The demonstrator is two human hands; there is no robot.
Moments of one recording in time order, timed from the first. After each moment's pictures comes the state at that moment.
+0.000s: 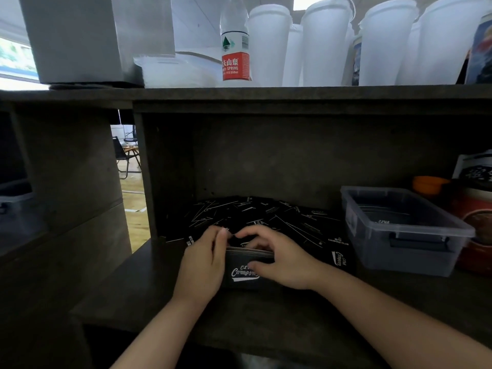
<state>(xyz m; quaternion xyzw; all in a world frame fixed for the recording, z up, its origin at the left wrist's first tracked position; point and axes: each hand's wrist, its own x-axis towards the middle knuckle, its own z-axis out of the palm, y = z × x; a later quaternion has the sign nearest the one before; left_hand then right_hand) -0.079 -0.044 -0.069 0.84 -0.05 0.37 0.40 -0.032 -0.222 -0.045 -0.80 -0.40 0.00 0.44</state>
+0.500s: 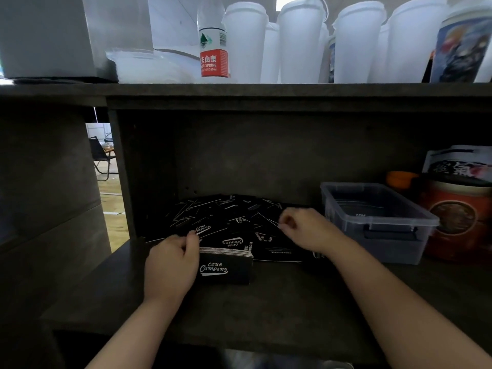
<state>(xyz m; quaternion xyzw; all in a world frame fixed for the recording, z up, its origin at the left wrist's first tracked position) -0.081 -0.041 -0.068 0.84 0.08 0.38 0.37 0.009 -0.292 -0.017 -0.96 -0.20 -0.09 0.18</state>
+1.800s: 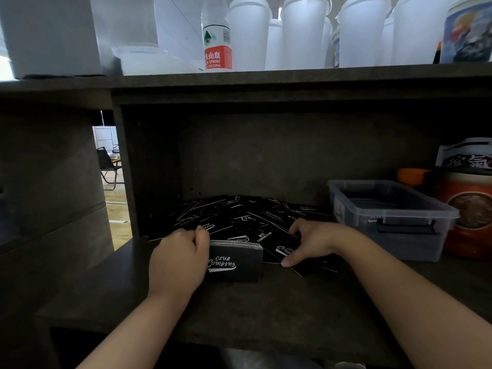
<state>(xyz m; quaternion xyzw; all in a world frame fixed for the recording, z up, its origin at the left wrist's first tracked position) -0.080 -0.047 -0.069 0.87 0.08 0.40 0.28 0.003 -0.284 -0.020 -0.98 -0.10 0.13 0.14</state>
